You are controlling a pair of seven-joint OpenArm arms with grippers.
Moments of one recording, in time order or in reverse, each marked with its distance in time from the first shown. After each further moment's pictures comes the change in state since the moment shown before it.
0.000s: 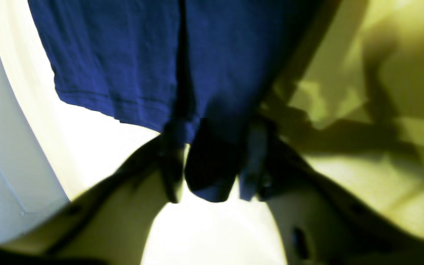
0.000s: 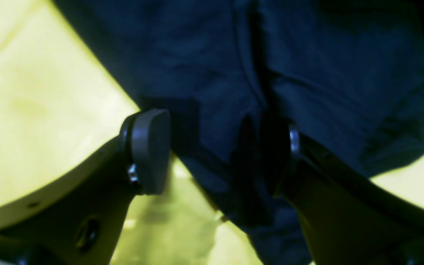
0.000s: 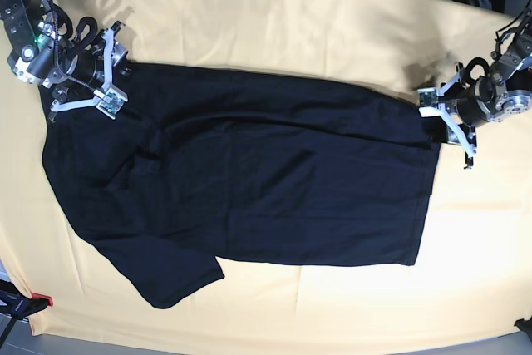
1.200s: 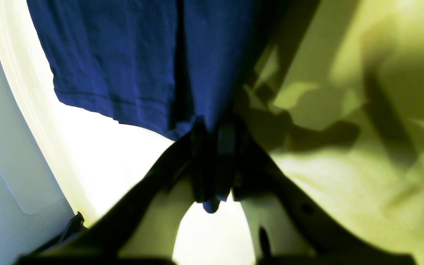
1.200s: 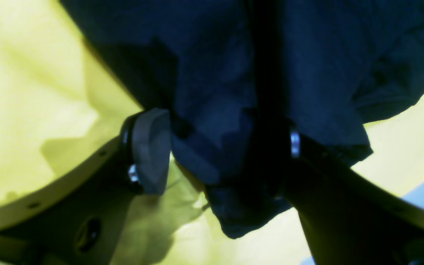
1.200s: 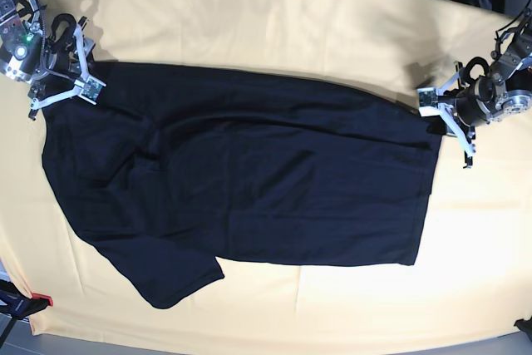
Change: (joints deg) left arm 0.0 0.0 0.0 0.0 0.0 0.0 -0.2; right arm -3.7 5.9 0.5 -9.4 -12.8 5.5 4.8
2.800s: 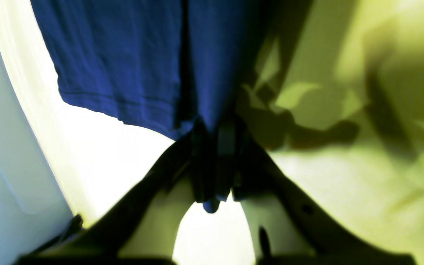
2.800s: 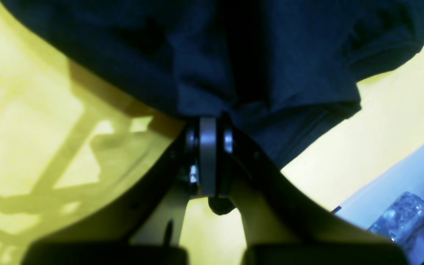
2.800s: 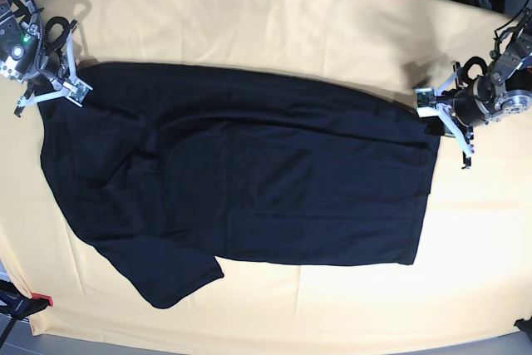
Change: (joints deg) left arm 0.0 -0.2 0.0 1.7 -3.3 -1.0 0.7; right arm -0.8 2.5 -0.5 -0.7 -0.3 -5.9 -1.0
